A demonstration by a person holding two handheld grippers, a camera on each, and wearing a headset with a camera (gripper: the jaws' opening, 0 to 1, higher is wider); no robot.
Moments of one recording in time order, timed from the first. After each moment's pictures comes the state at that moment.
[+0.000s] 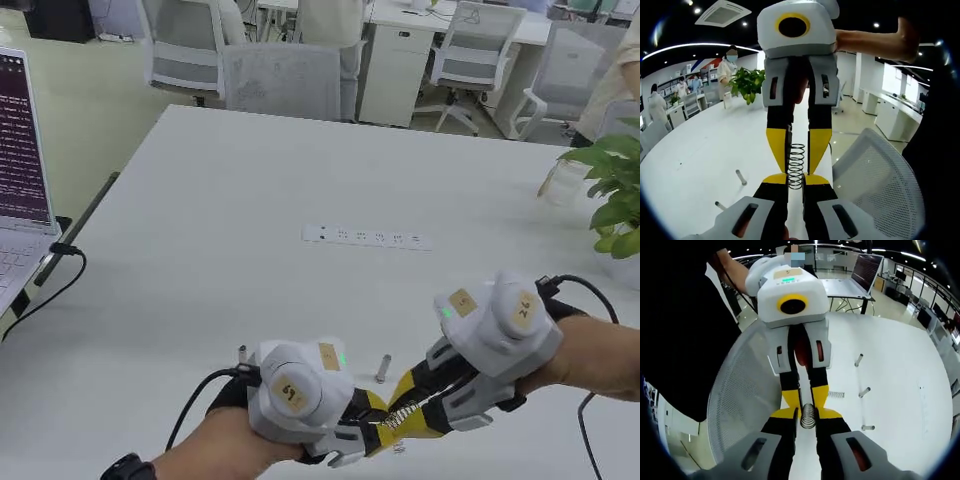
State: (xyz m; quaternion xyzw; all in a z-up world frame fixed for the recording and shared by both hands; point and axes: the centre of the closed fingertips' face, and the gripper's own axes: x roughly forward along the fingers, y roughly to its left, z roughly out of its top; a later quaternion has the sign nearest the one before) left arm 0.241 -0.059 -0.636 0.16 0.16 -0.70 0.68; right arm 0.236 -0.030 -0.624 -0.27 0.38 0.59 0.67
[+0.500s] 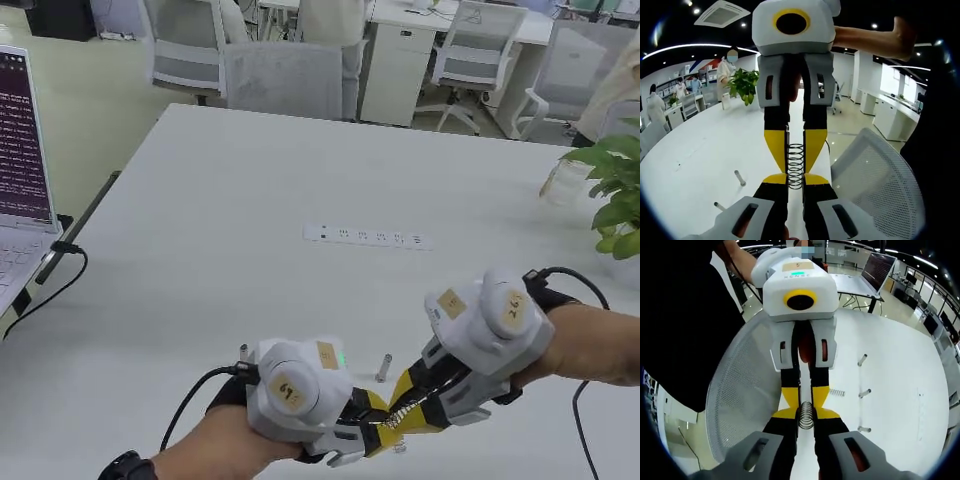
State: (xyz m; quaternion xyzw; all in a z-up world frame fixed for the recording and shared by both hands) left arm 0.238 -0.057 -0.636 0.16 0.16 -0.71 0.67; right arm 0.235 -0.031 -0.627 -0.31 0.38 0.60 0.64
